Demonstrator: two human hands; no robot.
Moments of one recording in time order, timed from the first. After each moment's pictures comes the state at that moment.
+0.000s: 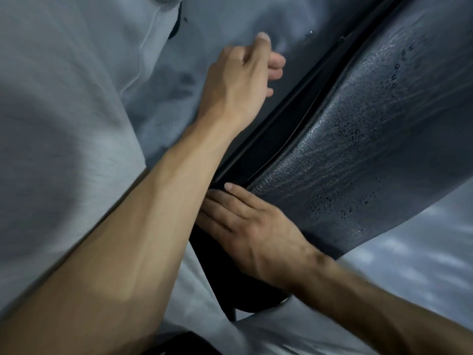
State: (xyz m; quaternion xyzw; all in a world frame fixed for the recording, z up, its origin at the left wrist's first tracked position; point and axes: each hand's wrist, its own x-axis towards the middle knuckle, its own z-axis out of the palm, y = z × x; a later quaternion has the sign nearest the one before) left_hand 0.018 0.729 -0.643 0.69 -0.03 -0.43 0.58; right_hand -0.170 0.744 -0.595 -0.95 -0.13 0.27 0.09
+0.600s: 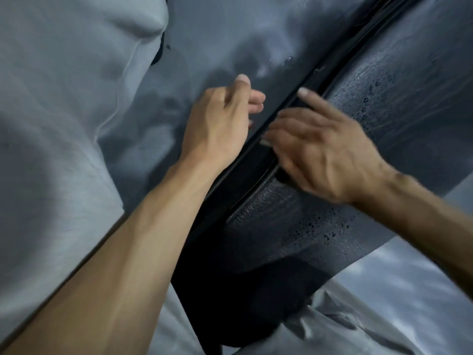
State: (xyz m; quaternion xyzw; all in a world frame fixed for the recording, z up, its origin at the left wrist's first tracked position) left_hand 0.010 0.723 -0.651 0.66 -0.03 -0.45 0.60; right_hand -0.090 0.595 -0.559 -0.96 -0.07 0.26 -0.09
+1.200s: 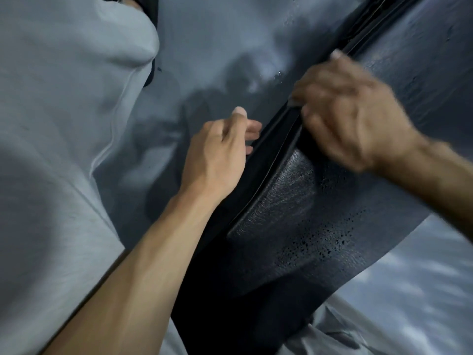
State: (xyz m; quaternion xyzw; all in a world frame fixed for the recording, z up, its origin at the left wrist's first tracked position) left_hand -0.002 0.714 -0.646 0.65 -0.02 -0.46 0.60; right_hand -0.056 0.533 -0.539 -0.96 -0.02 0.24 -0.12
